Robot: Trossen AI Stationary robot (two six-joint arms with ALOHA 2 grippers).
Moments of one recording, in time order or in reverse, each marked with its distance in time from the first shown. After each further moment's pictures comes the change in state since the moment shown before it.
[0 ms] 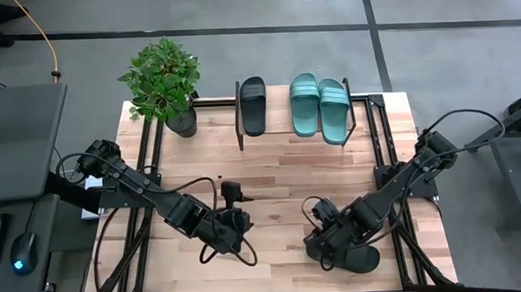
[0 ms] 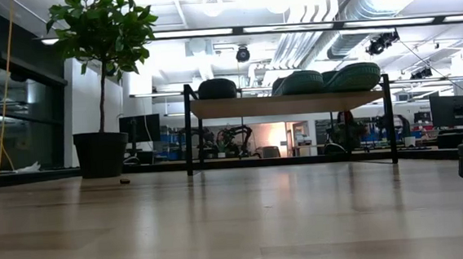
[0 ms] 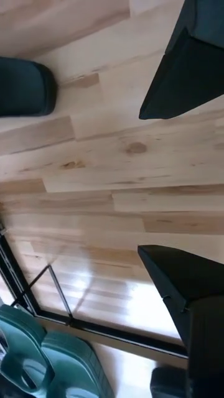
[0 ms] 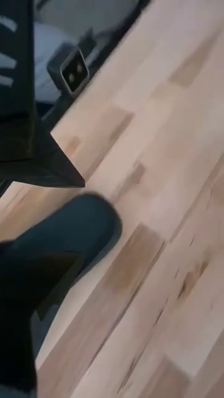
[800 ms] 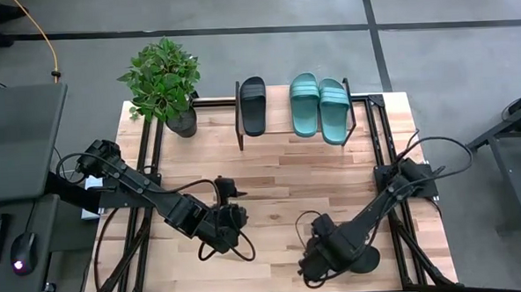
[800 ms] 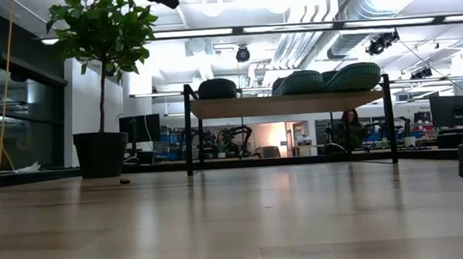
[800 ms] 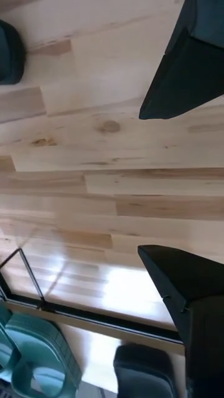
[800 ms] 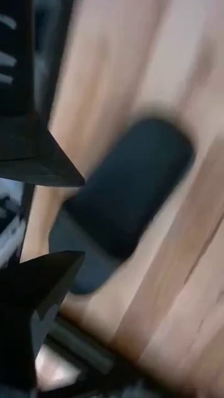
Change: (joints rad) left arm 0.000 0.000 0.000 -0.139 -0.054 -0.101; right arm 0.033 0.355 0.441 -0.508 -0.259 0.163
